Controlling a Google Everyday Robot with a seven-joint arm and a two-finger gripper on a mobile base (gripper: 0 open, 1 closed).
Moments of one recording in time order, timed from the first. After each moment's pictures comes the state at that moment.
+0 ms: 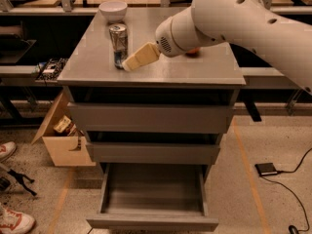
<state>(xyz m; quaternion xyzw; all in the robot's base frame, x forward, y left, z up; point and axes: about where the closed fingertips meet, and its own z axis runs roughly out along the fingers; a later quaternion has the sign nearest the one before) 0.658 0.016 0.938 -0.40 0.79 0.13 0.45</state>
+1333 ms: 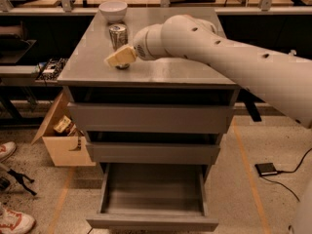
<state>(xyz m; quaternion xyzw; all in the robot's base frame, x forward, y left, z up) 0.733 0.079 0.906 -0.38 0.75 0.15 0.52</state>
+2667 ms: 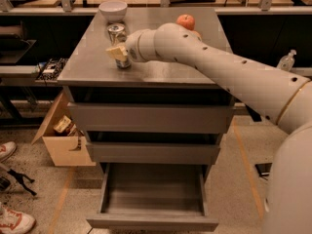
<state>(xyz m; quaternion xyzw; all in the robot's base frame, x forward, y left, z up) 0.765 0.115 0.888 -0.39 0.72 0.19 0.54</state>
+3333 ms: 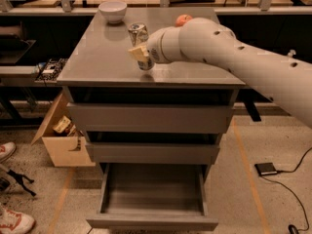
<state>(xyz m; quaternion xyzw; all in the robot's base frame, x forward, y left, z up) 0.719 0.048 0.907 -0.38 0.74 0.15 0.53</state>
